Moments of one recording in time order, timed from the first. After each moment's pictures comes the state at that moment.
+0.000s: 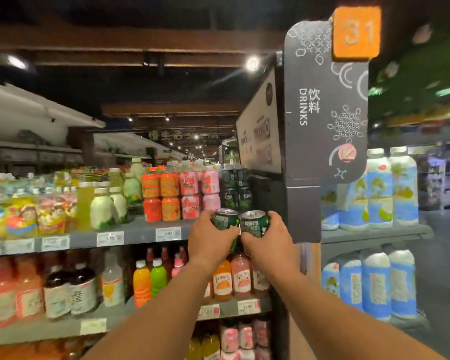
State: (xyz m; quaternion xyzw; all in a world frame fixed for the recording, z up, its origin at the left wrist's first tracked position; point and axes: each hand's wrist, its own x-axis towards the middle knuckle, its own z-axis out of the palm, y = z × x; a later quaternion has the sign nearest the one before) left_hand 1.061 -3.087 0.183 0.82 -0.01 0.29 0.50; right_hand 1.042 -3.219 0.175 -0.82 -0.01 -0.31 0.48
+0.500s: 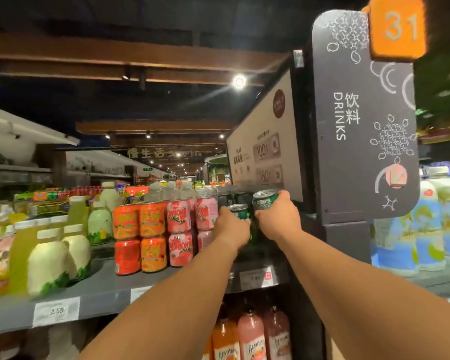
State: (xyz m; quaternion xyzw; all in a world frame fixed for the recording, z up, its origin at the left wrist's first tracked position) left_hand 1.277 -3.102 0.263 0.84 -0.04 0.21 0.50; right_hand 1.235 -3.207 0.286 -0.83 0.07 -0.34 0.44
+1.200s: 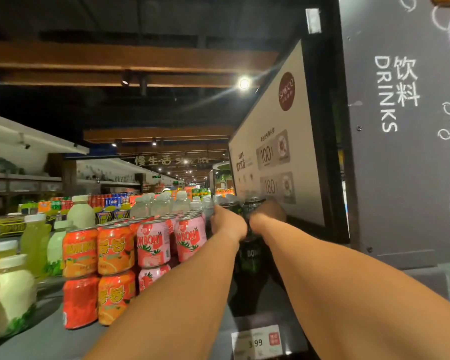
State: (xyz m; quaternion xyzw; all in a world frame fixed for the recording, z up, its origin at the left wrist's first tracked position) left_hand 1.422 -3.140 0.302 0.81 0.04 0.21 0.55; right_hand 1.420 -3.218 0.319 -0.85 0.13 -0.31 0.40
